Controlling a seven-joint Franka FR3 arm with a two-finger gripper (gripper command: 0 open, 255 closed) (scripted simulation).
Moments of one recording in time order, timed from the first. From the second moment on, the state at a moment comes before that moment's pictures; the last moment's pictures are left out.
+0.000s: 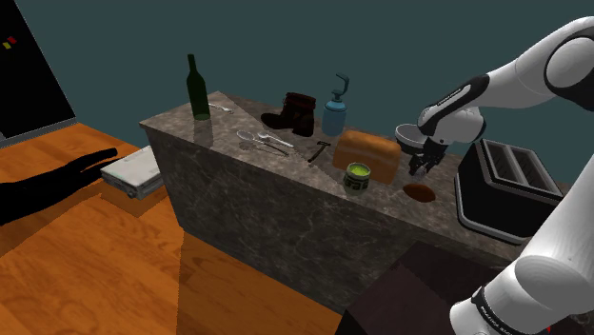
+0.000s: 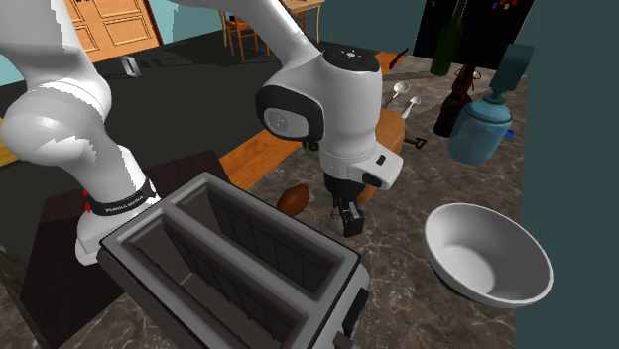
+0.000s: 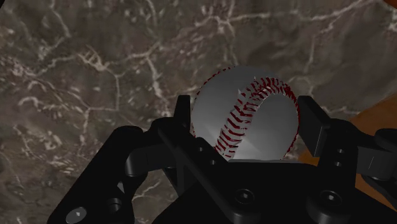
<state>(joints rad) -0.19 0.17 -0.51 -2.34 0.25 2.53 -0.57</state>
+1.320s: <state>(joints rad) -0.18 -0.01 -0.54 -2.27 0.08 2.32 -0.44</state>
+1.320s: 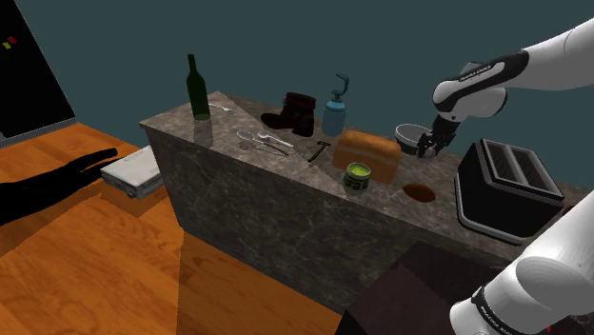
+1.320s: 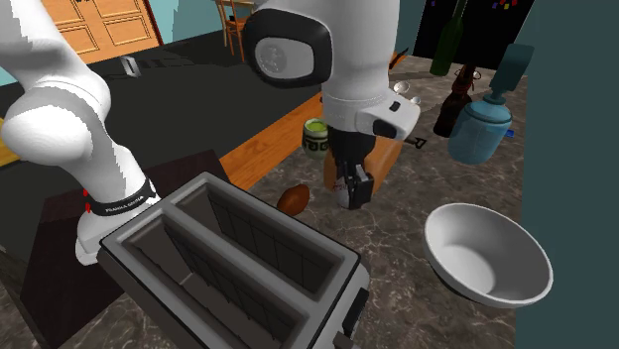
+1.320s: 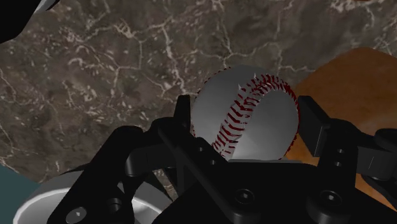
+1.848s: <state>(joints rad) -0.18 -0.08 -0.53 -2.22 0.03 2.21 -0.40</state>
